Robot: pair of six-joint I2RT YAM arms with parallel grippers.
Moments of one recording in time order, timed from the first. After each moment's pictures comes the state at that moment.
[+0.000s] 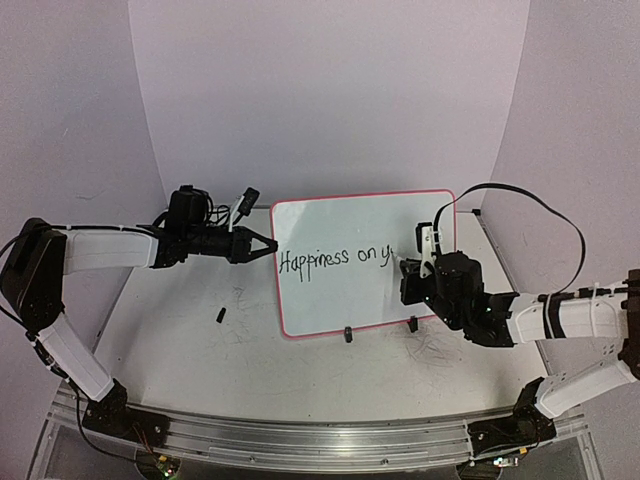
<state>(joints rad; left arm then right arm) -0.49 1.60 0.99 0.18 0.79 -0.21 0.84 1.30 0.59 0.38 0.52 0.25</state>
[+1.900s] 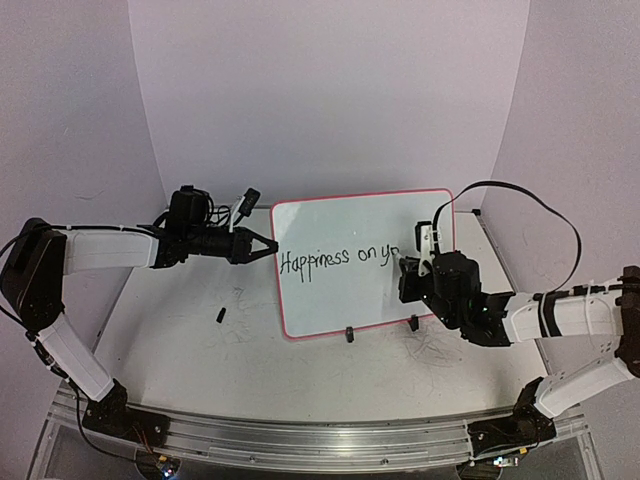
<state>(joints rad) -0.49 1.60 0.99 0.17 0.79 -0.20 0.84 1.34 0.60 0.43 0.54 0.24</state>
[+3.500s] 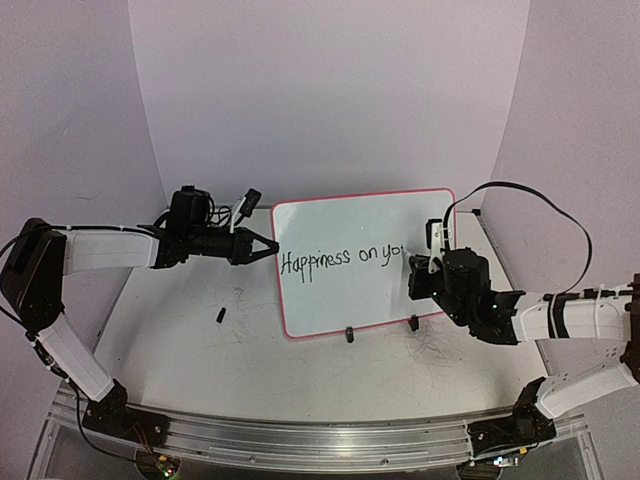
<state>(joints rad) -0.50 1.60 0.99 0.17 0.78 -0.19 0.79 1.27 0.58 0.38 0.52 0.25</state>
